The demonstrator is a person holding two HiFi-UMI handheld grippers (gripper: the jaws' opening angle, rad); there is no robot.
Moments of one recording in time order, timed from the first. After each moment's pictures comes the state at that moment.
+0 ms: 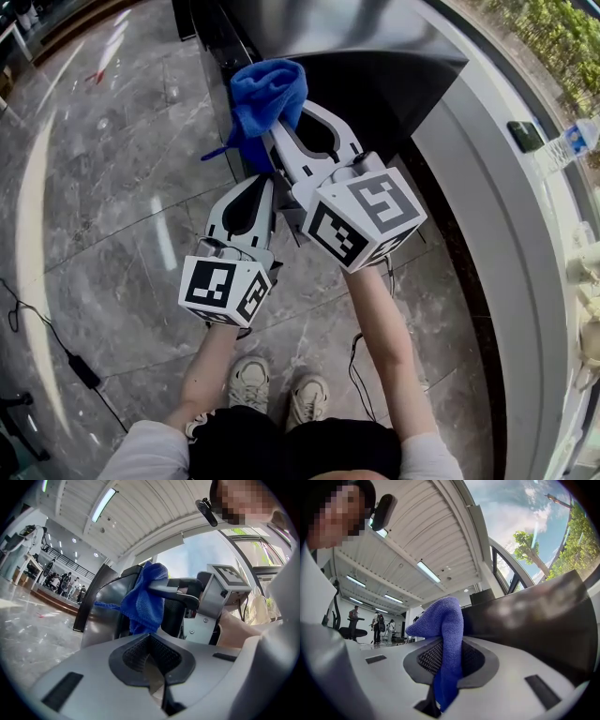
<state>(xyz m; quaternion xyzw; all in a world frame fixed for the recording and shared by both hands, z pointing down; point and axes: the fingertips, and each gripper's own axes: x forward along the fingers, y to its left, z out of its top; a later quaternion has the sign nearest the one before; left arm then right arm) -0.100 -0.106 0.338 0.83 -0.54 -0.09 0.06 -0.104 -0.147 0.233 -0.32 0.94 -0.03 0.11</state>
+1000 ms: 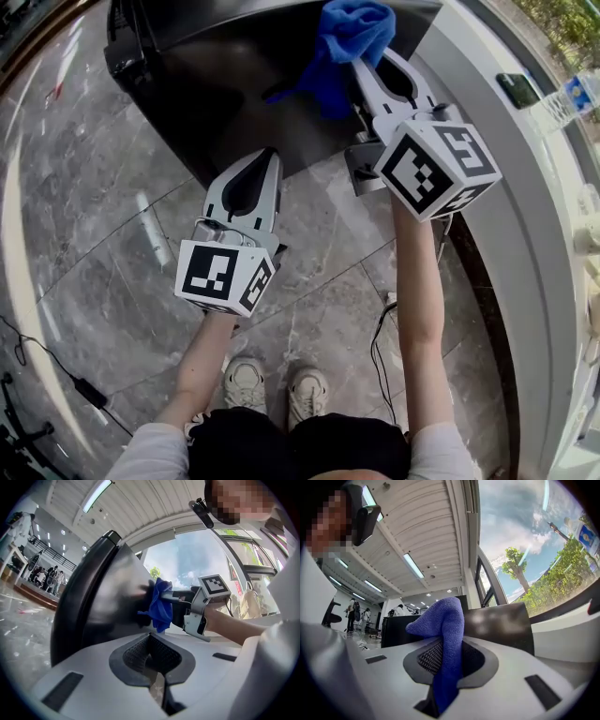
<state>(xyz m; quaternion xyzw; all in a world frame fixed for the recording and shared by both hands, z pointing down) -0.022 -0.147 0.354 0.88 -0.48 -0.07 0.05 0.056 -0.228 0.234 -0.45 0.89 0.00 0.10</state>
